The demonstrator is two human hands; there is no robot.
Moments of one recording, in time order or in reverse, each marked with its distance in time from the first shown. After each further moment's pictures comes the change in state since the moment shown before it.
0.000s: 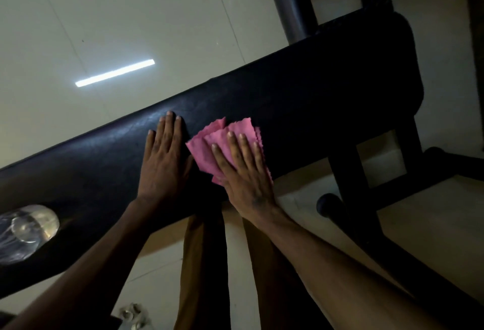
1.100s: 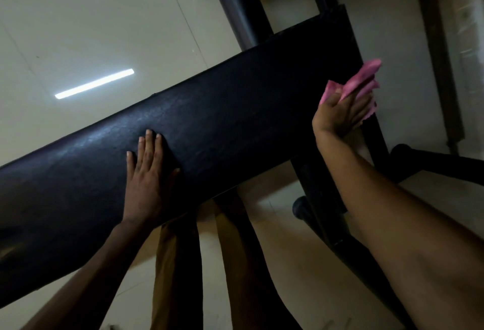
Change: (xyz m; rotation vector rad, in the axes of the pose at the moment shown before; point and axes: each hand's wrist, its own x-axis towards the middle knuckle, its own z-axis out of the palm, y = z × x) left_hand 0.008 0.073 0.022 -0.089 0.024 -0.036; right_hand 0.024 0.285 -0.056 0.481 0.536 1.331
